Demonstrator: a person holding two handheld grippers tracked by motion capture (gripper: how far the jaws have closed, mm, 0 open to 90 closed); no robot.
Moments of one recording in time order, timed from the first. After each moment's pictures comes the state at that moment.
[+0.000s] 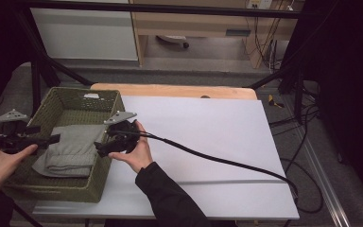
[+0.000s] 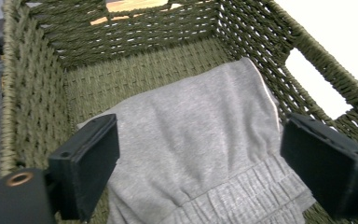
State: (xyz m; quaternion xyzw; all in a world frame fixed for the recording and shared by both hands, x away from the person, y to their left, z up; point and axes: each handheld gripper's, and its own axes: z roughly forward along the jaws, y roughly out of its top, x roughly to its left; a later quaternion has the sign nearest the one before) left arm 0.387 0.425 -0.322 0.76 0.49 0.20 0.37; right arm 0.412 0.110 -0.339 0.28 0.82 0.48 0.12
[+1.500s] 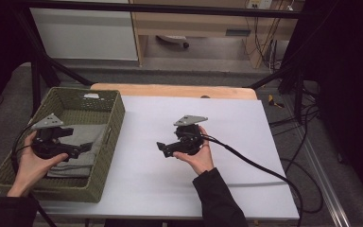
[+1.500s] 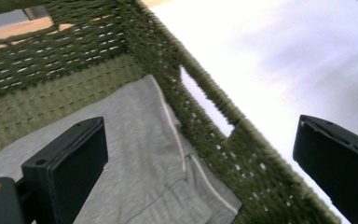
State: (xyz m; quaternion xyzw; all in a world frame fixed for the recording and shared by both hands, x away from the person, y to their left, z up) left arm 0.380 0.337 -0.326 0.80 0.42 0.17 0.40; right arm 0.415 -0.059 -0.356 0.35 0.81 0.46 0.13
